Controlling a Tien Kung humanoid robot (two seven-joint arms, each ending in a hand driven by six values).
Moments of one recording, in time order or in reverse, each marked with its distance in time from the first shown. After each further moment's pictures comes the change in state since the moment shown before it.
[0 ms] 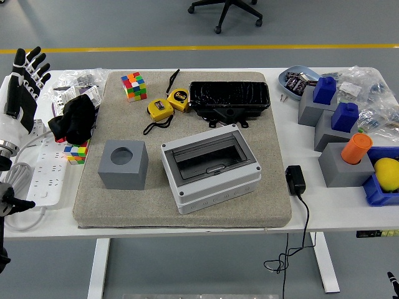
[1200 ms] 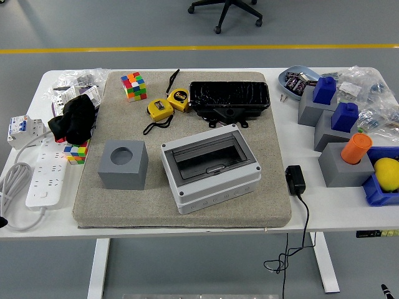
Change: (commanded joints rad) left arm 0.073 -0.053 -0.166 -0.014 0.314 0.181 -0.135; right arm -0.029 0.034 0.038 -0.005 -0.036 -0.003 0.007
